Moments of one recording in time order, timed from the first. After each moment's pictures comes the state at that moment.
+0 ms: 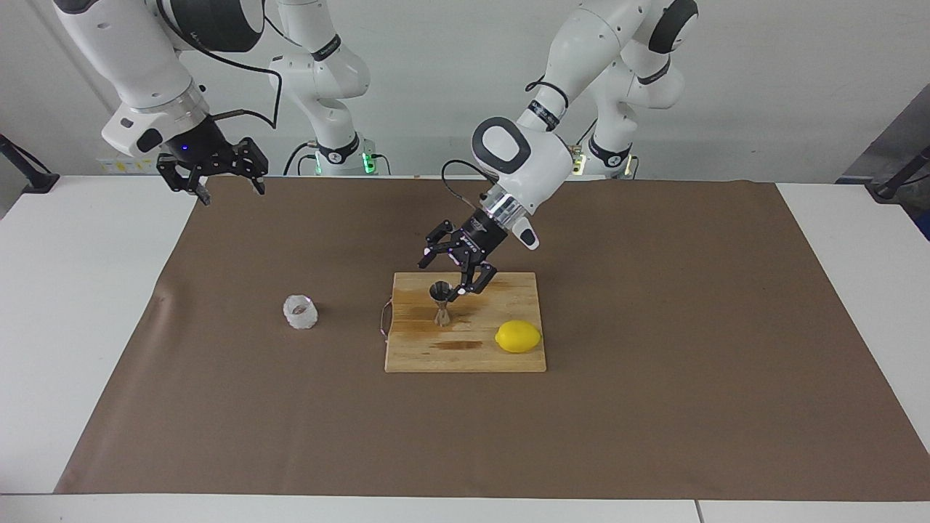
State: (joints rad) left arm -0.44 0.36 -0.41 -1.77 -1.64 3.08 -1.28; right arm -0.03 -0.08 -0.07 -1.74 0.05 1.65 -0.46
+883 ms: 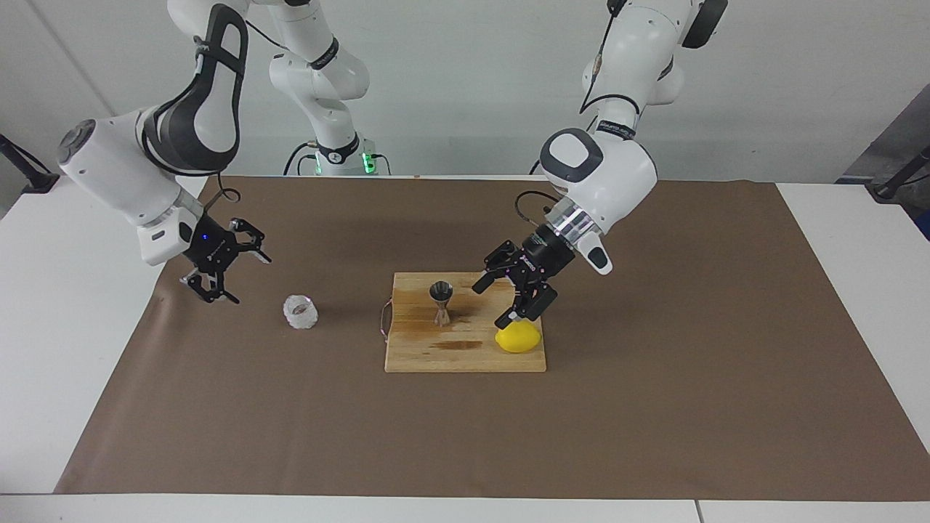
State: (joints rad) left arm -0.23 0.33 -0.38 -1.74 -1.08 2.77 -1.28; right arm -0.12 0.19 -0.07 -1.86 0.48 1.98 -1.55
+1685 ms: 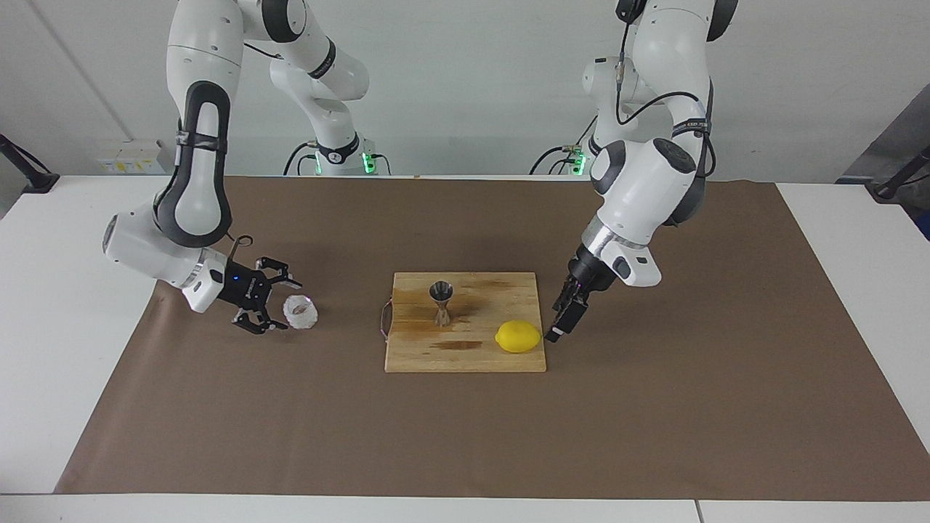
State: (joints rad) left arm -0.21 0.30 -0.21 -1.74 -0.19 2.41 -1.25; right arm -0.17 0.37 -0.07 -1.91 0.74 1.90 -1.98
